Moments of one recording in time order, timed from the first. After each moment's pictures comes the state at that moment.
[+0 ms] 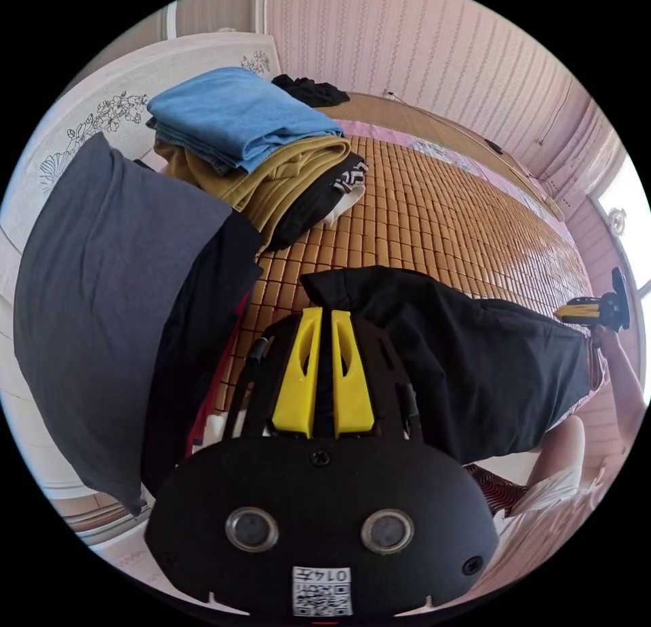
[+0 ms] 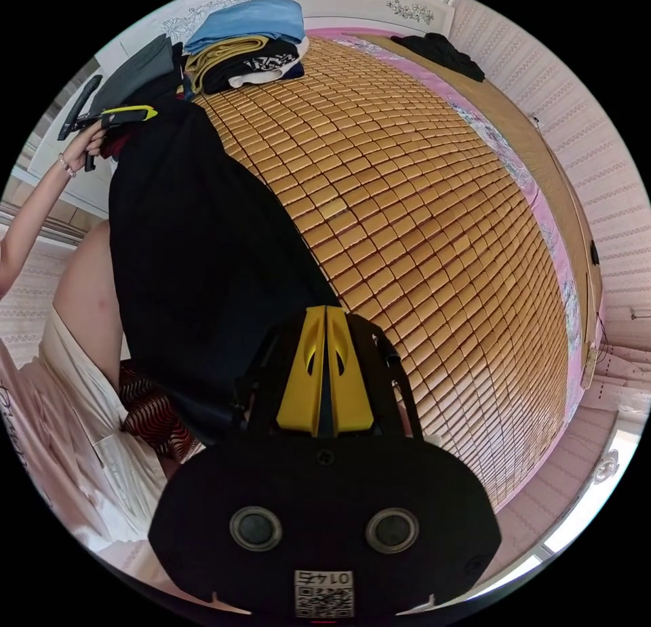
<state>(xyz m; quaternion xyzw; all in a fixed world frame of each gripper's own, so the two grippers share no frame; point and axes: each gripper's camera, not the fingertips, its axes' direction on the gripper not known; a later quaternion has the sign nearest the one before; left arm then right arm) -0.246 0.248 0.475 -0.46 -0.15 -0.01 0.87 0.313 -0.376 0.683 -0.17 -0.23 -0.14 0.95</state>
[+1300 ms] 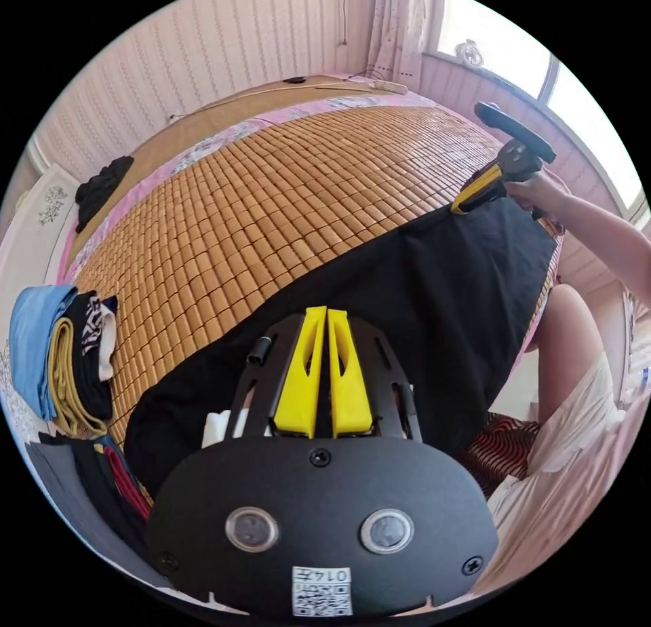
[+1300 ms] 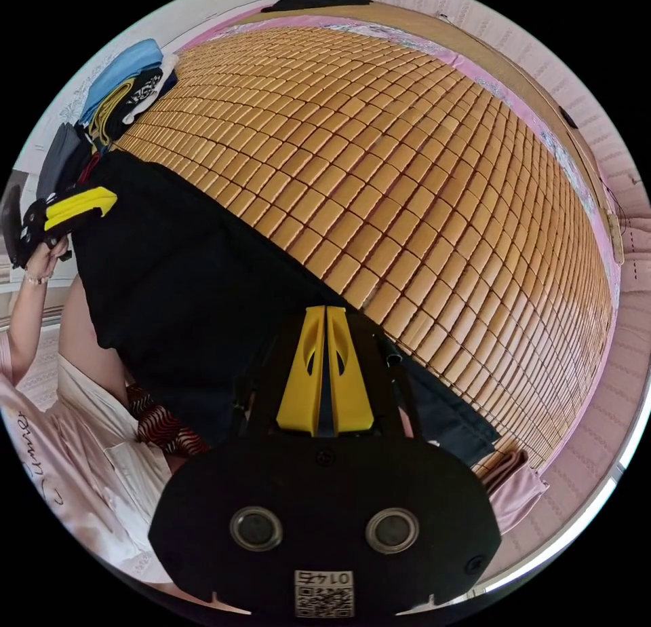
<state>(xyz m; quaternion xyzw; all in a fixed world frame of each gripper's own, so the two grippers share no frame) -0.044 0.264 0.537 -0.51 0.08 0.24 0.82 0.364 -0.393 0.789 -0.26 -0.24 0.03 0.94</state>
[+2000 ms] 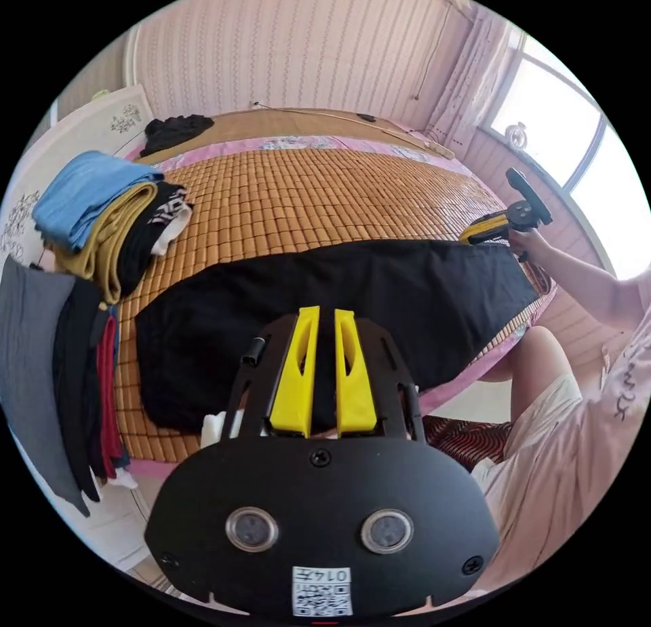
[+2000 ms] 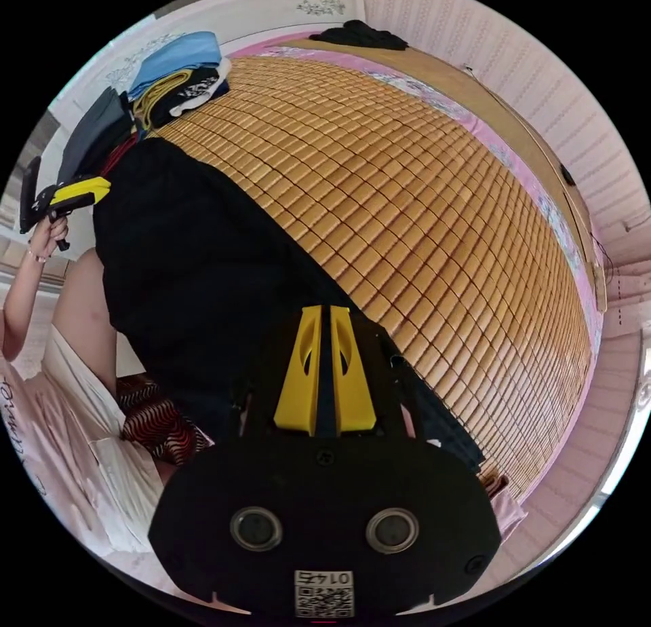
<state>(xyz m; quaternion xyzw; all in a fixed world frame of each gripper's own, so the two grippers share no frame) -0.198 0.234 0.383 -0.45 0.03 0.09 0.89 0.311 -0.413 0.774 -0.16 -0.24 -0.04 0.96</state>
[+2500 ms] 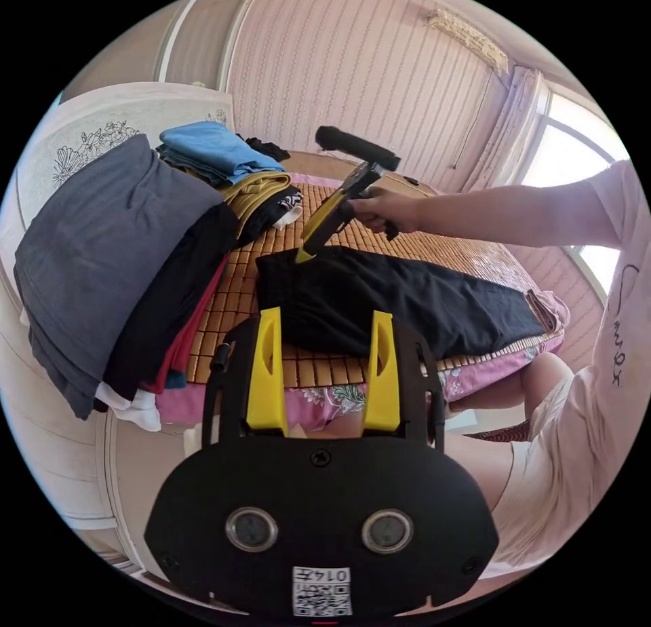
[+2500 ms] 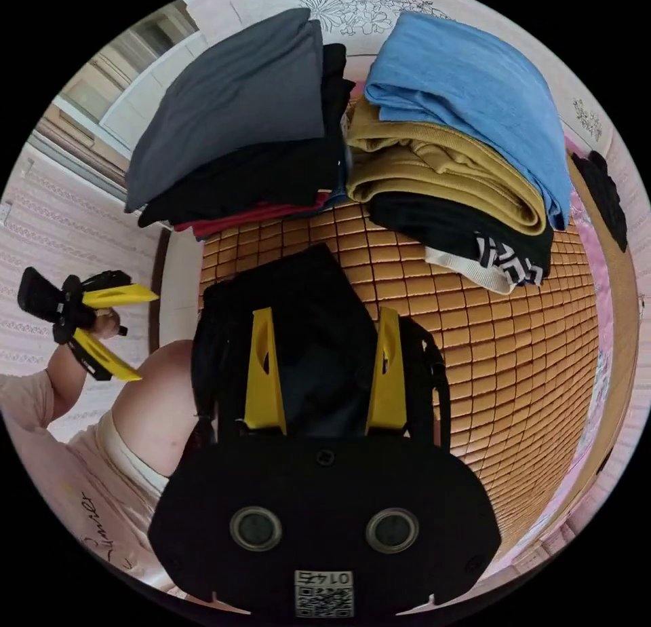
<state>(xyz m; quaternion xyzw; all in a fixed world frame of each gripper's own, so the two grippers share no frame) -0.332 0.244 0.250 -0.34 -0.02 0.02 0.94 -0.010 -0.677 0.779 -0.11 -0.36 -0.31 0.87</state>
